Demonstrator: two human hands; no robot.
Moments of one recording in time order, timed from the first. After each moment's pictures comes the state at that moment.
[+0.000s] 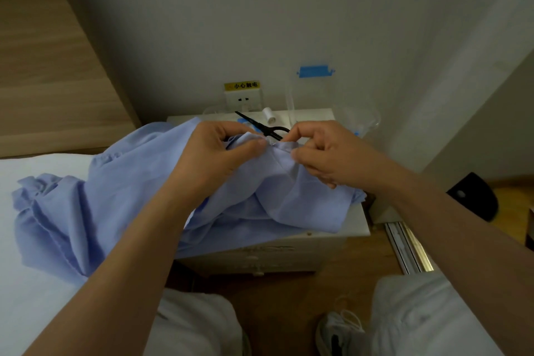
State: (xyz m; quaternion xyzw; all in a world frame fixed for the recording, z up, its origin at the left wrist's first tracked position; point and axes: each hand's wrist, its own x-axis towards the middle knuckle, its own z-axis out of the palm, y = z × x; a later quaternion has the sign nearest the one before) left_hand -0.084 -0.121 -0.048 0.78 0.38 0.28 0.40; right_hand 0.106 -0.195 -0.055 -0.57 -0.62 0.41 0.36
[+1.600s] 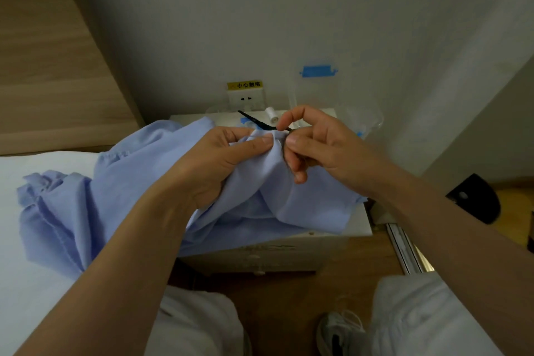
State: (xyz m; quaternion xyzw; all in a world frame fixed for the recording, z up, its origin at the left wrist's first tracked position) left_hand -0.078 -0.126 -0.043 0.61 0.38 0.22 0.66; right_hand 0.100 -0.192 -0.058 -0.45 -0.59 0.49 0.46
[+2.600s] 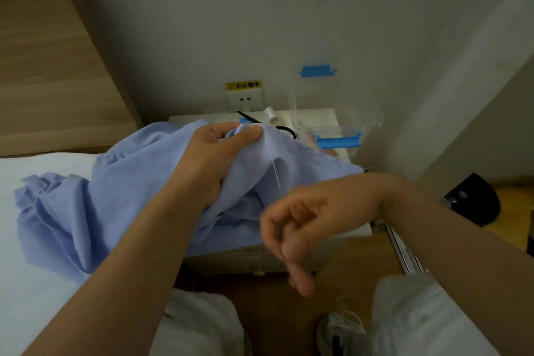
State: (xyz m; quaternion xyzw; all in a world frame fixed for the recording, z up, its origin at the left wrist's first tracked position) left_hand -0.076 -0.119 -0.059 0.61 0.45 0.33 0.56; right_hand 0.087 -0.204 -0.057 -0.22 -0.66 0.72 0.07
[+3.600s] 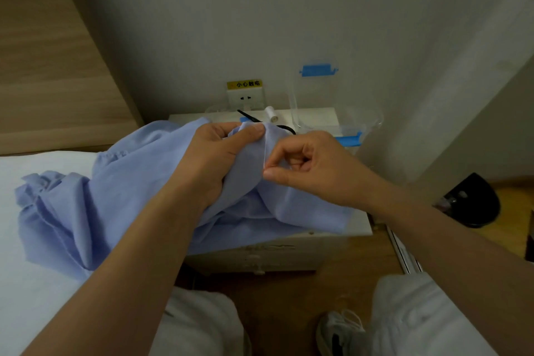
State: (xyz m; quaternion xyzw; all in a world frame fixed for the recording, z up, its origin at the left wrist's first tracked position) left_hand -0.075 -0.116 -0.061 0.59 0.46 0.31 0.59; right_hand 0.084 -0.197 -0.065 -0.52 -0.70 0.29 0.39
